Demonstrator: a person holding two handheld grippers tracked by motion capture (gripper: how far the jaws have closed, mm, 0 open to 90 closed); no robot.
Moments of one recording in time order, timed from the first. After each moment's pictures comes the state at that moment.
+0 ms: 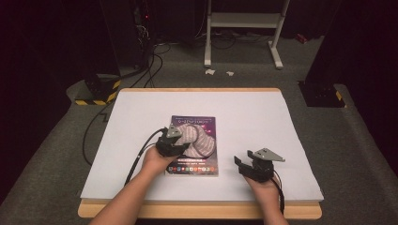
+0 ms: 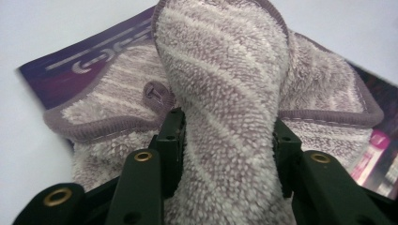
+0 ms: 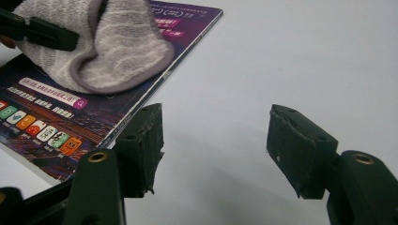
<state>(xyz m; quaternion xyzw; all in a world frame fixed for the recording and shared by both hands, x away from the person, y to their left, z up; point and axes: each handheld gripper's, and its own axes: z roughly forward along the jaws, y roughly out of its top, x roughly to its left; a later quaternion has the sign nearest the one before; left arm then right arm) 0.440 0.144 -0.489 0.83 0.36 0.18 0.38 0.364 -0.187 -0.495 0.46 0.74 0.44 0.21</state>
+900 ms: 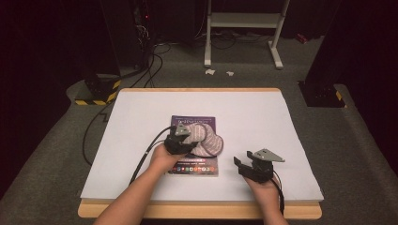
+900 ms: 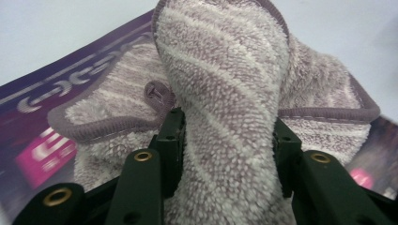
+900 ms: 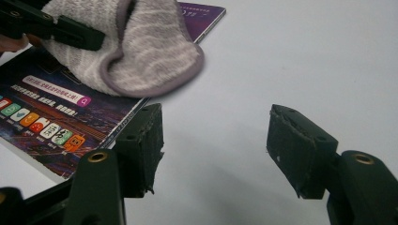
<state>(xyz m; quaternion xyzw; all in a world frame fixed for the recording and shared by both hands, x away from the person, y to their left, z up) 0.450 0.136 -0.490 0.84 0.35 0.17 0.39 0.363 -0.187 -0.496 0.46 0.74 0.44 0.21</state>
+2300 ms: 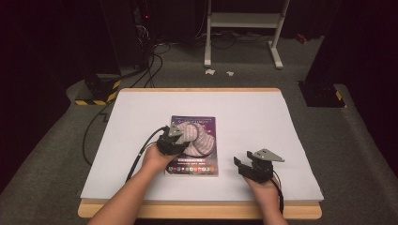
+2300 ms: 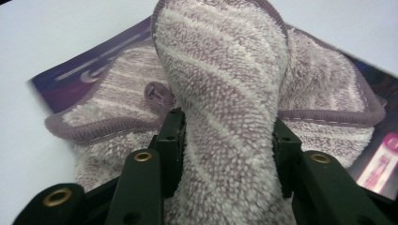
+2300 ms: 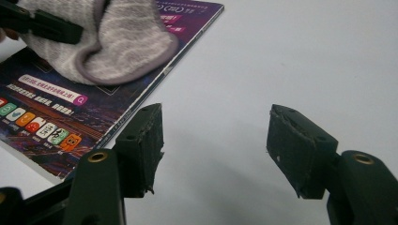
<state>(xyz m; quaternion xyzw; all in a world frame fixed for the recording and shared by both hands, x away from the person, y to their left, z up) 0.444 0.139 -0.487 0.84 0.35 0.19 0.37 0.364 -0.187 -0.498 0.46 0.74 0.44 0.21</state>
